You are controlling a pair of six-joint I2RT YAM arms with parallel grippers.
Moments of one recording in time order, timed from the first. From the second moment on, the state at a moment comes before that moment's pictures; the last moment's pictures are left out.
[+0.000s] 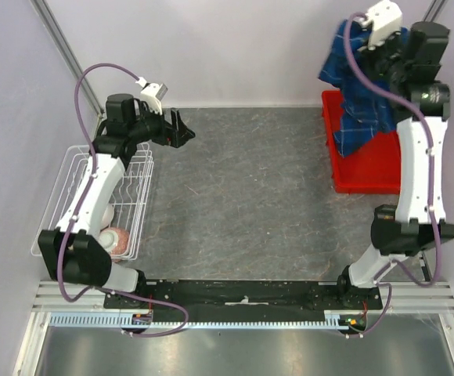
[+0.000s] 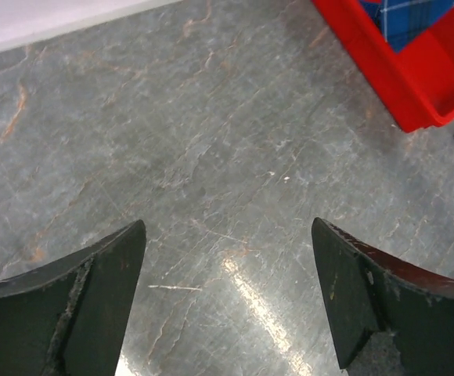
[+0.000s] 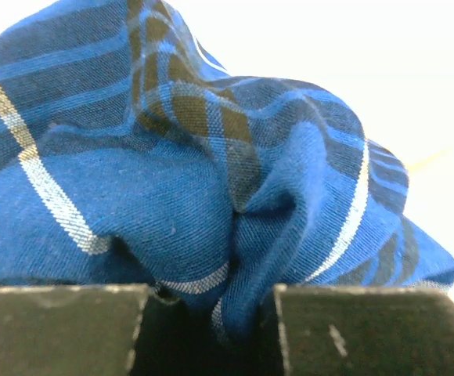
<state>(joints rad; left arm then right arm) -0.12 1.46 1.40 -0.41 0.56 -0.04 -0.11 1.72 2.22 -0.72 -0.22 -0.52</state>
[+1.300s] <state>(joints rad) -0.15 1.48 1.21 -0.54 0.80 0.42 0.28 1.49 1.42 -0.79 -0.26 -0.24</state>
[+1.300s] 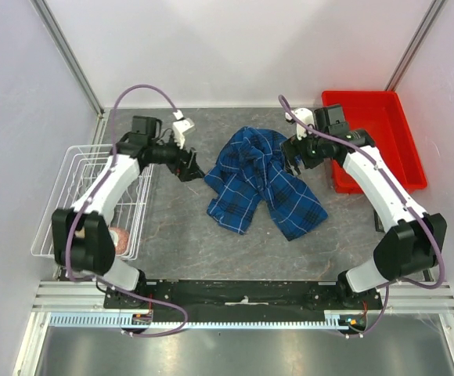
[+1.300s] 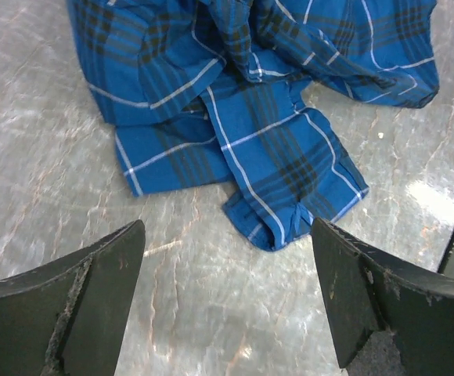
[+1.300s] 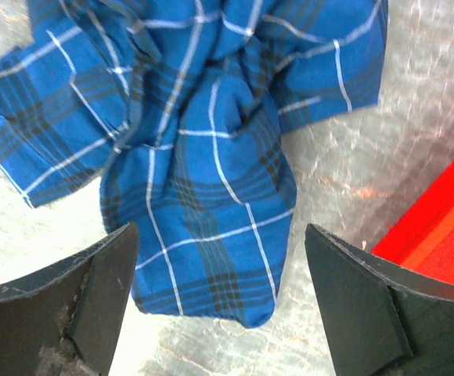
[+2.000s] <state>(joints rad) -0.31 2.01 1.58 -0.41 0.85 0.33 0.19 1.50 1.37 -0.88 -0.27 -0.24</state>
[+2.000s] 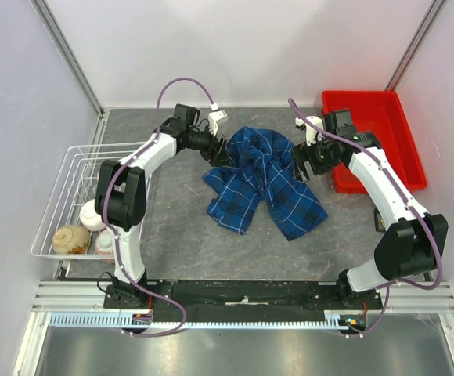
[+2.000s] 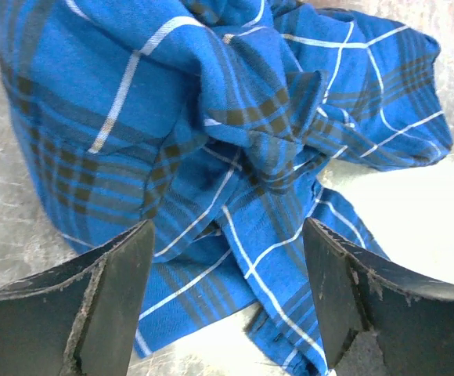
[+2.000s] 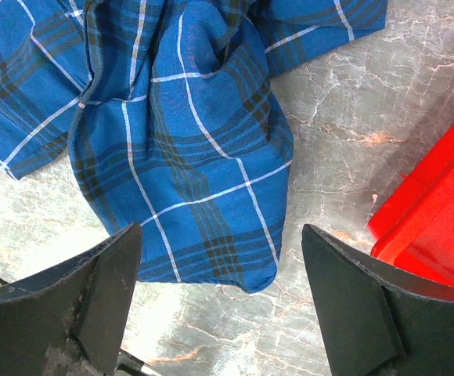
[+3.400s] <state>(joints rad) -0.47 1.68 2.01 -0.49 0.90 0.25 0.12 1.60 1.52 -0.84 -0.26 -0.25</state>
